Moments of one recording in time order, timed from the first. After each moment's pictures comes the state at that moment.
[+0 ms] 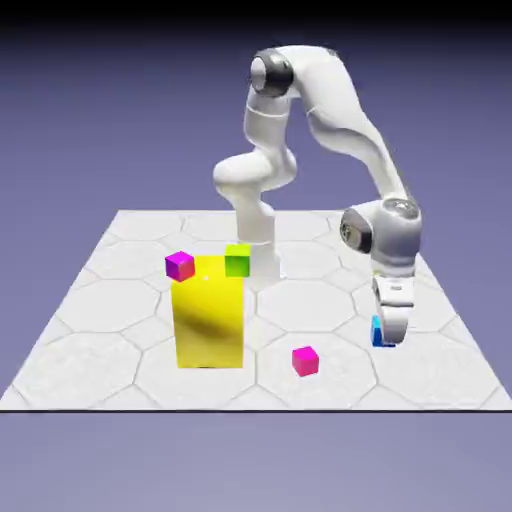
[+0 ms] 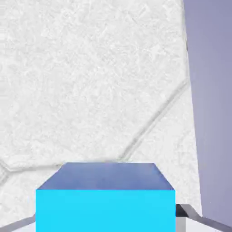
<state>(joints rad) 0.58 0.17 -0.11 -2.30 0.02 2.48 -0.30</state>
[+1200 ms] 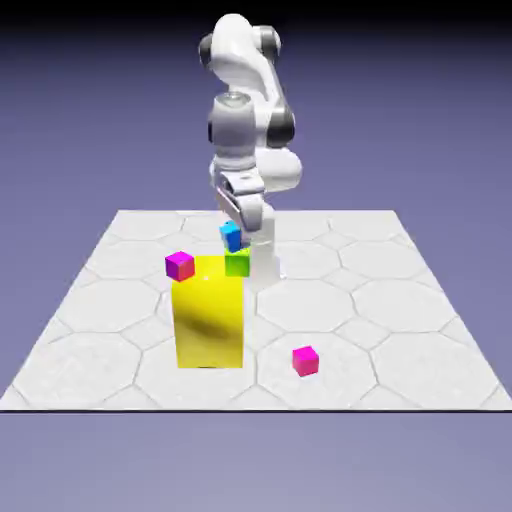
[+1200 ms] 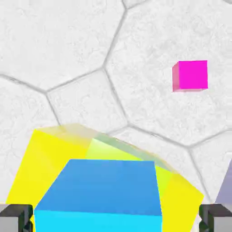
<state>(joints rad) 0.18 -0.67 -0.26 -2.60 -0.17 1.94 -1.12</state>
